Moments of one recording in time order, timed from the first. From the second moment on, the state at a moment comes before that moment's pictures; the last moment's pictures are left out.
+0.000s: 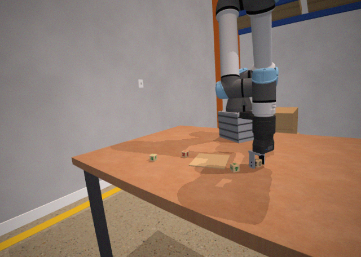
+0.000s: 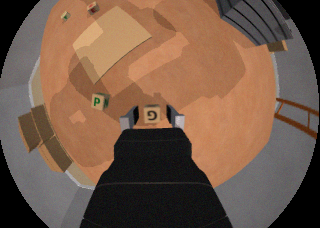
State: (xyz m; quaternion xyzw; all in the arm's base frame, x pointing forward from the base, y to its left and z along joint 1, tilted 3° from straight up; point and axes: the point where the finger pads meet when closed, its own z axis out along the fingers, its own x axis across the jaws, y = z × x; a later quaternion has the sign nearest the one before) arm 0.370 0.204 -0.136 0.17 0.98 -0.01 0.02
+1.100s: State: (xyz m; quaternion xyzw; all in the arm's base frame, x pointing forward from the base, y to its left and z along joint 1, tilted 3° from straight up) arm 0.370 0.204 -0.136 0.17 0.98 -0.01 0.02
